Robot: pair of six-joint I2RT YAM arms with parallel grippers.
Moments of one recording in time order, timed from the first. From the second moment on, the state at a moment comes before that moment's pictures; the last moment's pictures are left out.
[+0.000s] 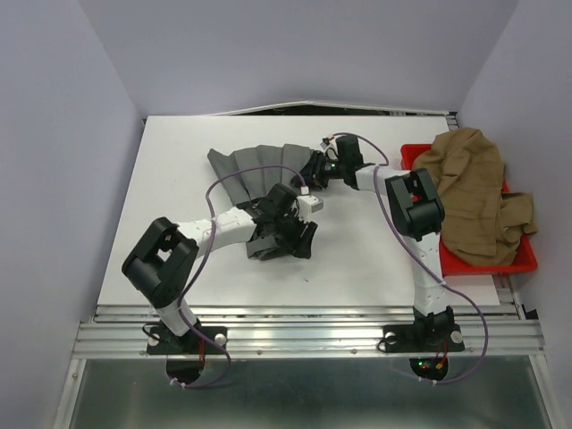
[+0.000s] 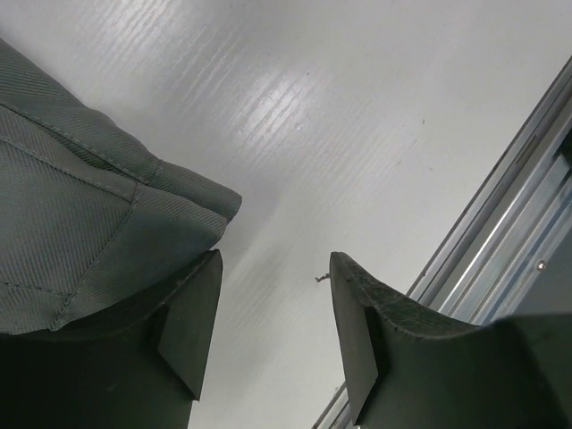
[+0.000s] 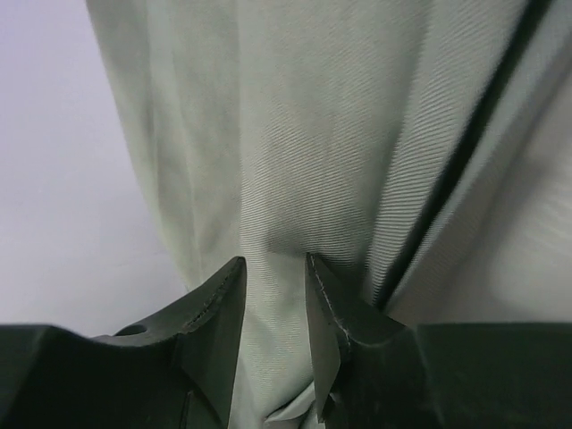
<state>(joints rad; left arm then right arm) -0.75 1.66 0.99 -0.28 0.44 -0.14 0.34 2.34 1.59 0.17 -0.82 0.91</state>
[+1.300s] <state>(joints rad) -0.97 1.41 0.66 -0.19 -0.30 0.53 0.53 2.25 1.44 -0.15 -0.92 0.59</state>
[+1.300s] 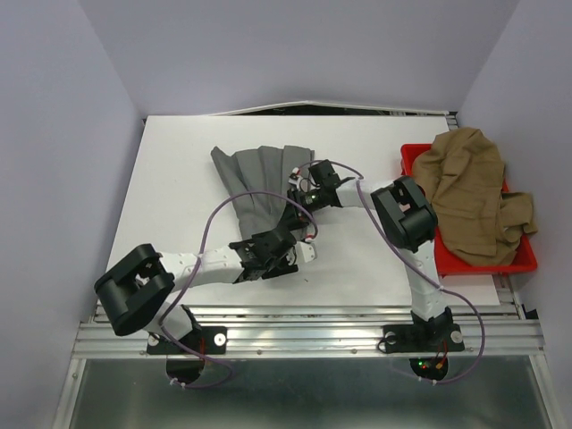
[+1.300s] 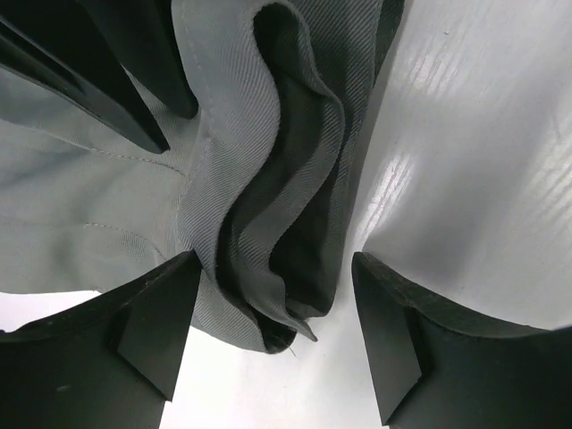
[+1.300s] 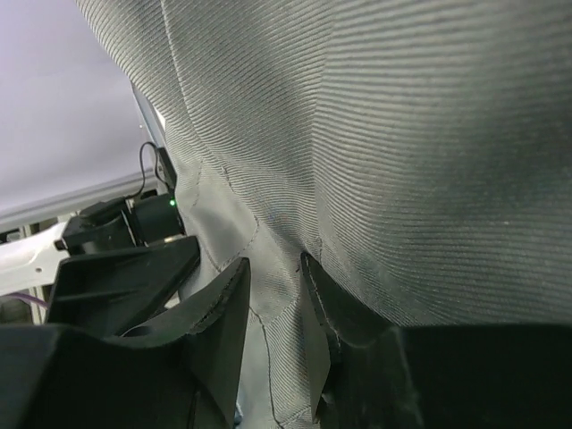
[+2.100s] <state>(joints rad) -0.93 1.52 0.68 -0.13 -0.25 0.66 0.53 2.30 1.52 -0.23 -0.96 0.51</state>
